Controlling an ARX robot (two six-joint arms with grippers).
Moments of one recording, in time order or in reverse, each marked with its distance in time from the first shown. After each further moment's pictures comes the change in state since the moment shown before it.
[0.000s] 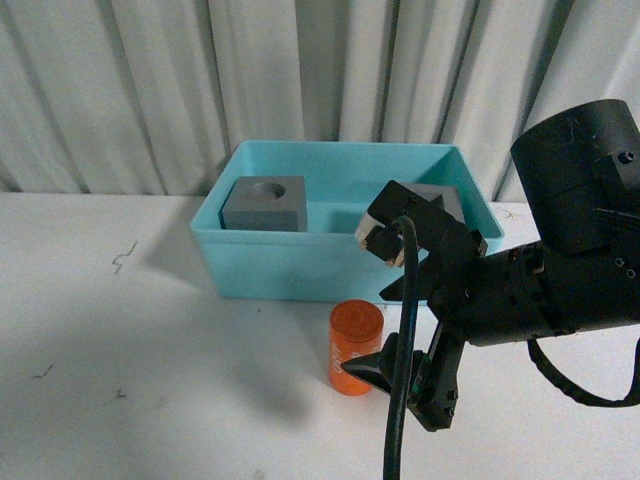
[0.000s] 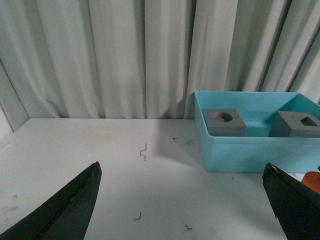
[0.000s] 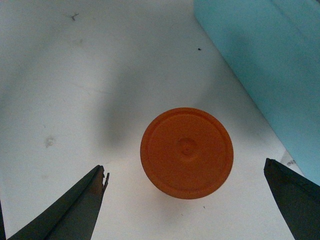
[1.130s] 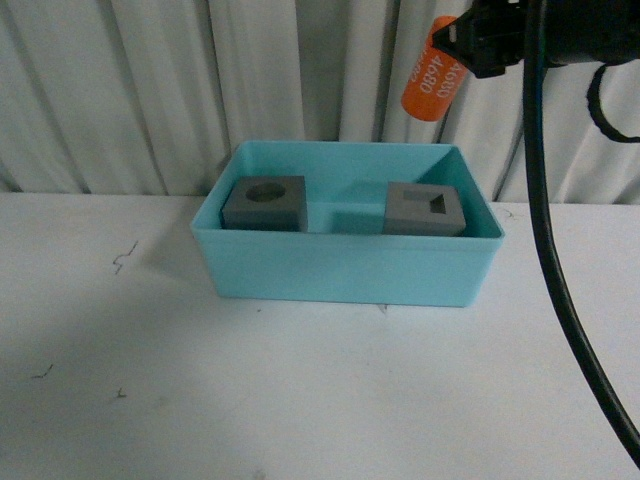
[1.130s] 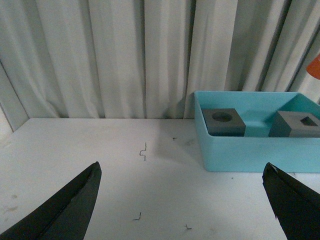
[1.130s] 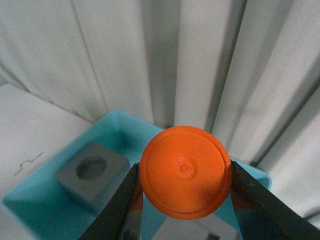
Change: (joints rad) left arm 0.000 0.000 0.000 0.000 0.000 0.000; right arm -0.119 -0.125 0.262 0.273 0.252 0.529
